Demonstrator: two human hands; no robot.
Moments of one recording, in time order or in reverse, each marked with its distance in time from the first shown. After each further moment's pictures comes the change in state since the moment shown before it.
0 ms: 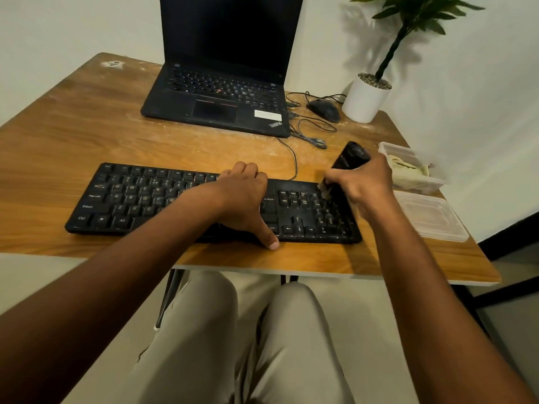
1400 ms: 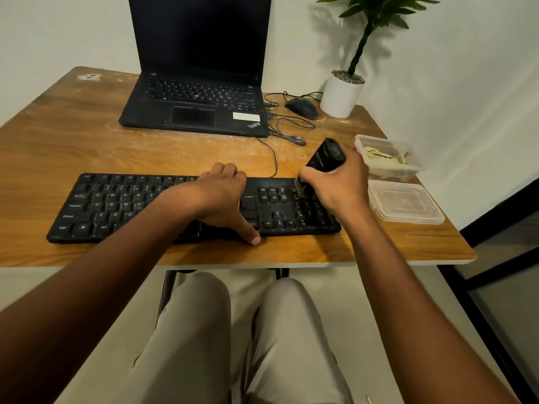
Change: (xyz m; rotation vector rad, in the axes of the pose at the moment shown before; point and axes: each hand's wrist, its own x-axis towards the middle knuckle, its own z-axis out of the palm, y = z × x) left_hand -0.004 0.006 -0.006 0.009 -0.034 -0.058; right_hand -0.047 -0.005 -0.015 0.046 0.043 -0.203
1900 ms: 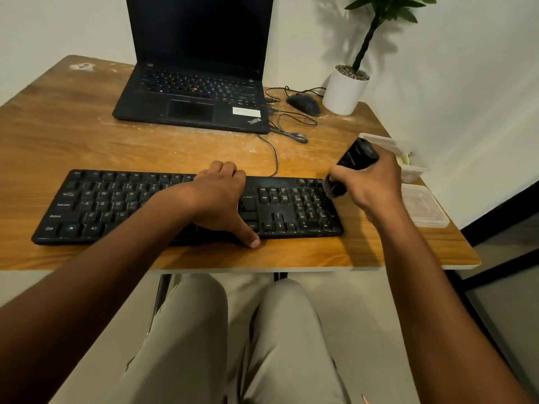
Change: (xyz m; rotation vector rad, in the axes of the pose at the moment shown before) left_hand 0.005 -0.004 0.004 0.013 0.013 0.035; right_hand 0.027 0.026 -0.027 -0.042 0.022 0.086
